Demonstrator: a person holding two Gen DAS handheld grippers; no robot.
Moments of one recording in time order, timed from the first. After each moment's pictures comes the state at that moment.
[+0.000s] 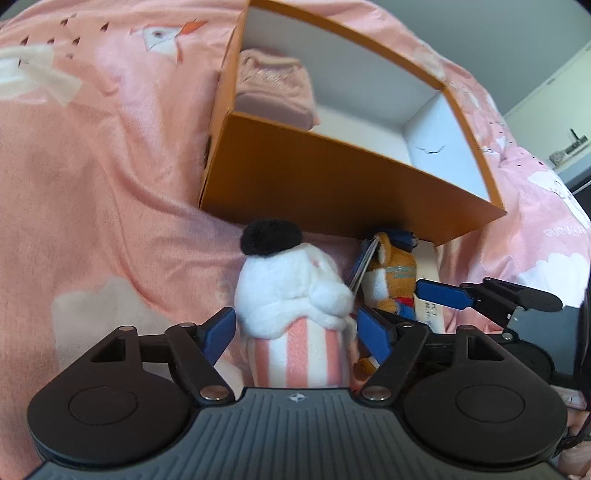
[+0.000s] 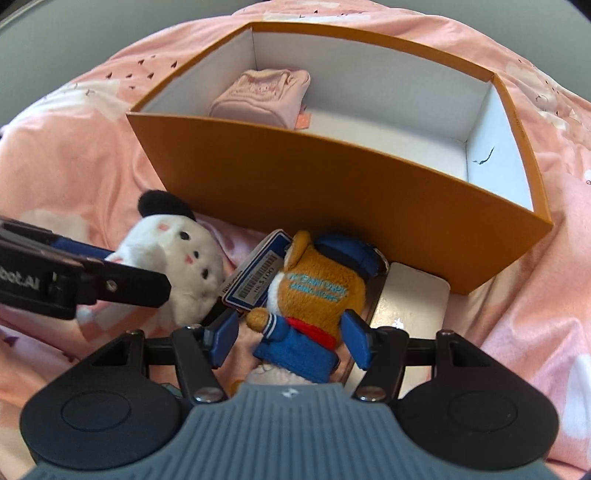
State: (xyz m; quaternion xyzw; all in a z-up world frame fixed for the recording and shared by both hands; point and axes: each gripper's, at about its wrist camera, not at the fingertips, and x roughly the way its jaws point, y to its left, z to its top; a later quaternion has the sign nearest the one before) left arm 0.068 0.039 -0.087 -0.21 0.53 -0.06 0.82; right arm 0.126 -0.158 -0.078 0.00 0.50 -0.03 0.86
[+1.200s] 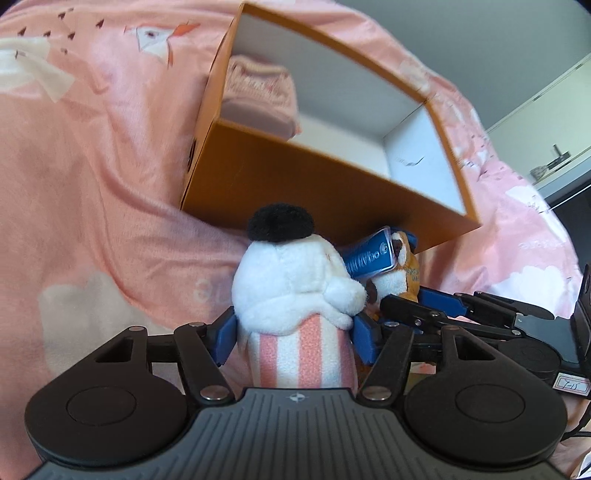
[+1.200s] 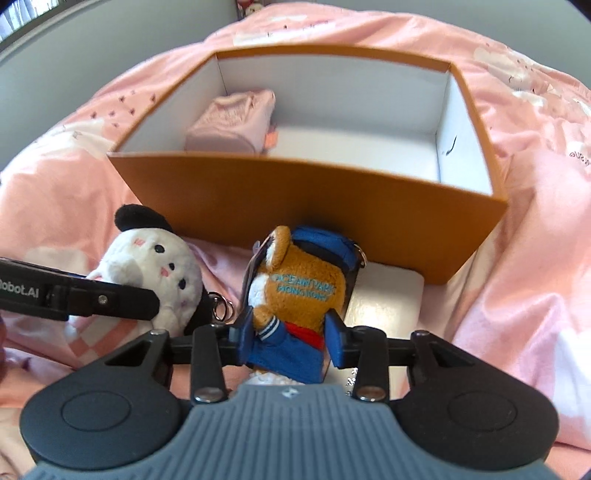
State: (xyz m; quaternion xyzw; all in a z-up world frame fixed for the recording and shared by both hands) left arm 0.060 0.039 -0.072 -0.24 0.50 -0.10 0.82; right arm 0.108 -0.184 -0.061 0.07 0.47 -0.06 0.88
